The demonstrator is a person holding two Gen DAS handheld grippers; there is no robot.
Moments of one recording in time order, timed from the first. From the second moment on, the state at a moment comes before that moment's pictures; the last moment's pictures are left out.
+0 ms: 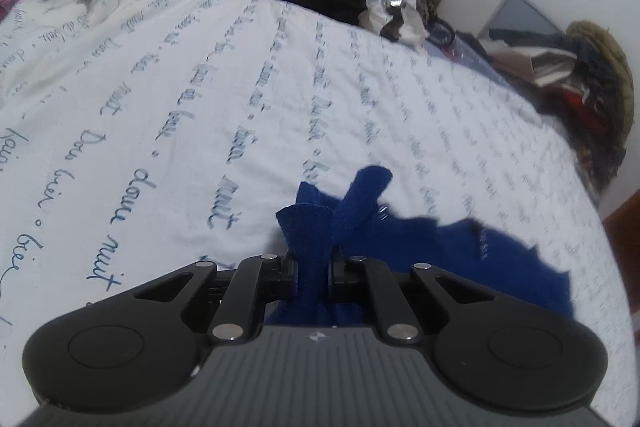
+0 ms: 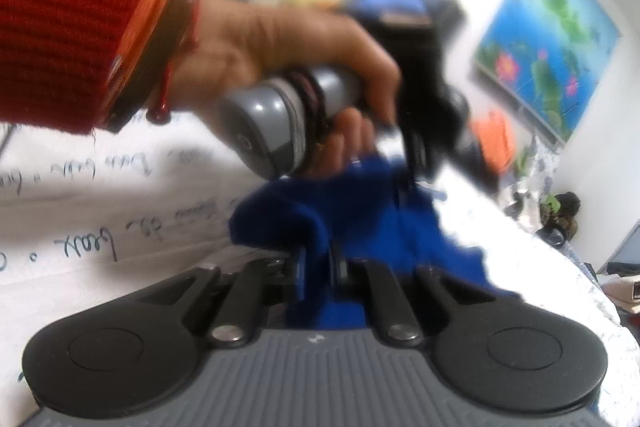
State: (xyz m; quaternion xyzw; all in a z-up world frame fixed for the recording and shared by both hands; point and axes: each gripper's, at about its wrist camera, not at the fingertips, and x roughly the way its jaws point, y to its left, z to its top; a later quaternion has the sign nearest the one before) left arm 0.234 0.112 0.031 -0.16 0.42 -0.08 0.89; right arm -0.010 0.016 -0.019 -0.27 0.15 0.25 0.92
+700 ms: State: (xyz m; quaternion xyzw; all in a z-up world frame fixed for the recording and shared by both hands) left arm 0.228 -0.086 0.090 -0.18 0.39 -0.13 0.89; right arm -0.030 -0.173 0.026 -0.10 0.14 0.07 0.98
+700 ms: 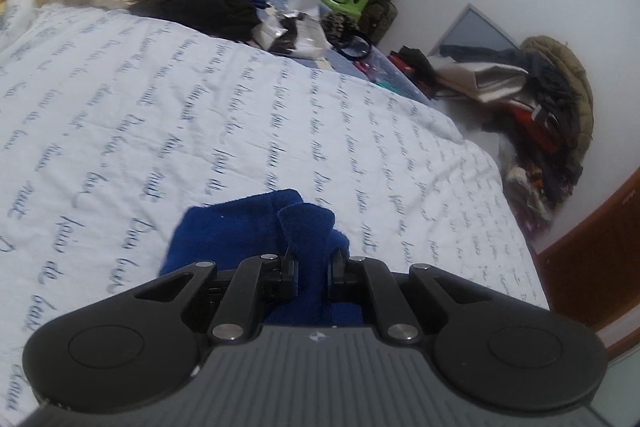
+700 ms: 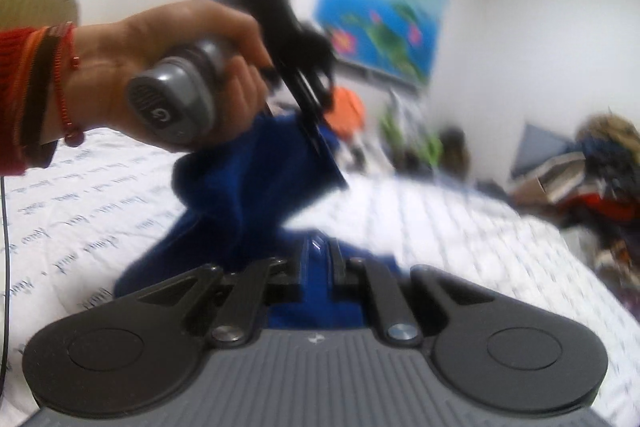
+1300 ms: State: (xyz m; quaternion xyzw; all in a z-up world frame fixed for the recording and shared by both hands) left arm 0.228 -0.218 0.022 -0.12 0.45 -0.20 0.86; right arm -0.035 -0.258 -0.003 0.04 0.24 0.03 0.97
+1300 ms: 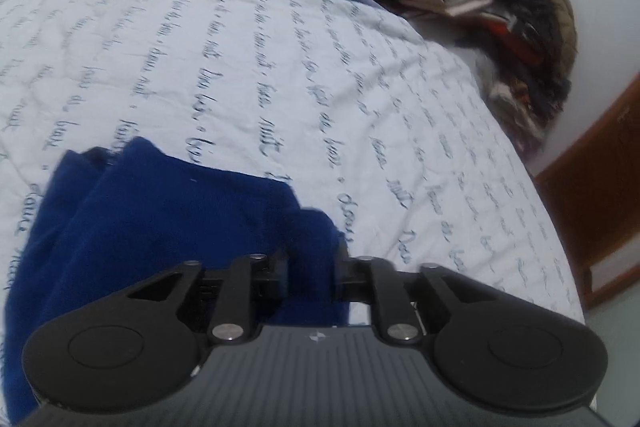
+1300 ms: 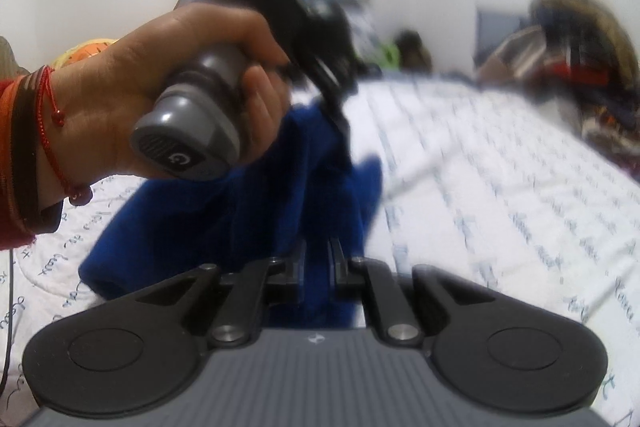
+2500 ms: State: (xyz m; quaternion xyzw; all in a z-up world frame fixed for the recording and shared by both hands) left arm 0.056 -0.066 0.003 0.10 0.25 -0.19 0.94; right arm -0.012 -0.353 -0.030 0.28 0.35 0.14 0.89
